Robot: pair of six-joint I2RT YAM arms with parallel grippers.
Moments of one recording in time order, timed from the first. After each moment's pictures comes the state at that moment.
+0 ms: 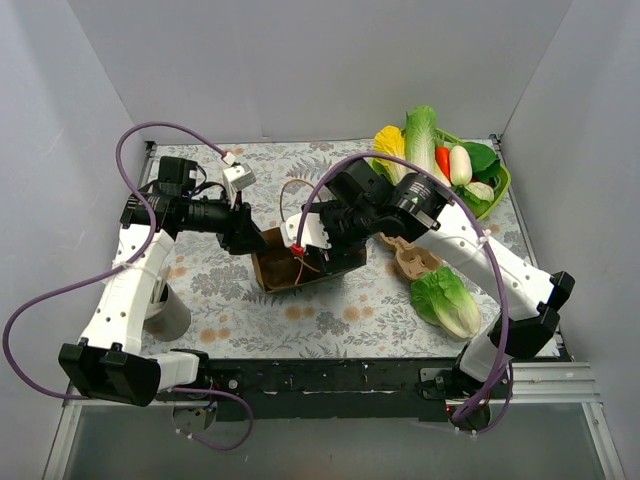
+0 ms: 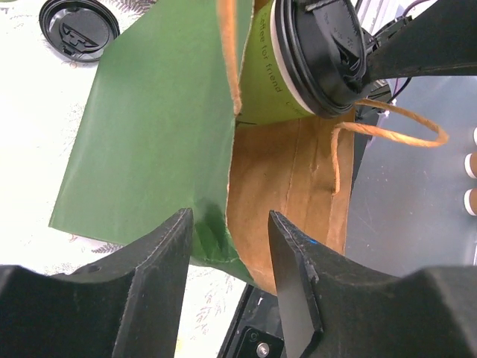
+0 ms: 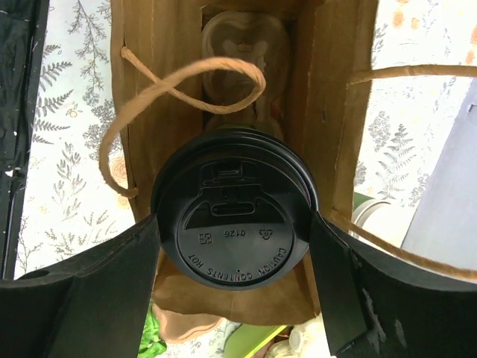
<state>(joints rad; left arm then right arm) -0.16 1.25 1.39 -1.10 0.97 0.42 1.01 1.59 1.94 -1.27 -0.22 -0.93</state>
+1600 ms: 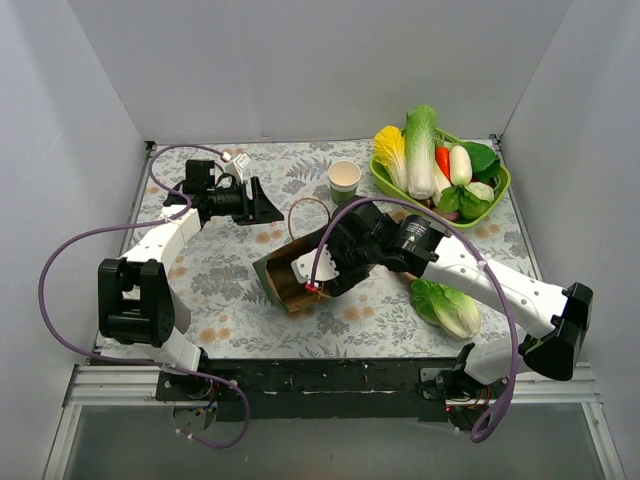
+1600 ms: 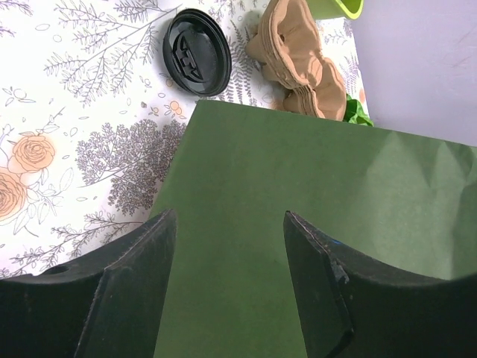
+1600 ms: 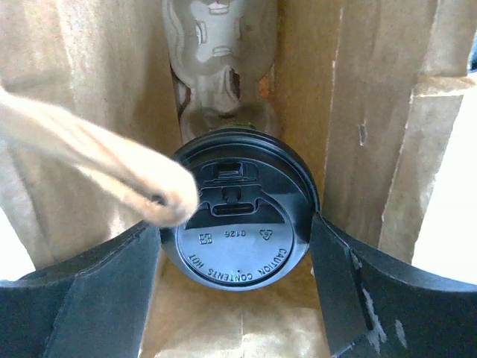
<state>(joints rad) -0.10 1.57 1.16 -0.34 0.88 -0.29 1.04 1.38 1.41 -0.87 -0.12 -1.11</state>
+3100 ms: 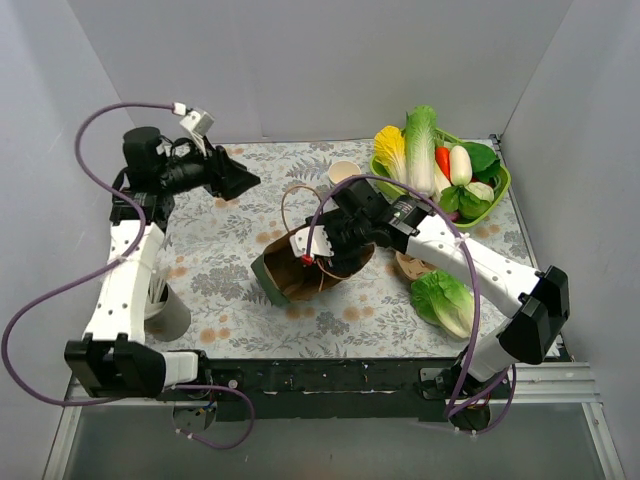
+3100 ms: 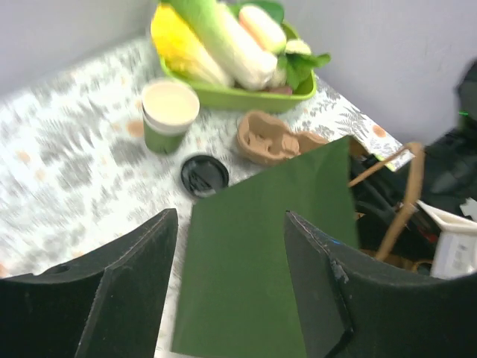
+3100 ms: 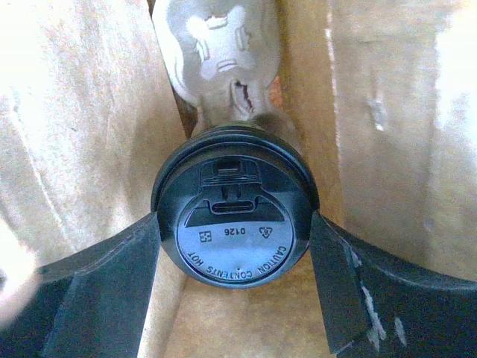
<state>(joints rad) -0.02 1.30 1.32 -0.39 0.93 -0.11 0.89 1.52 1.45 -0.84 -0.33 -1.10</state>
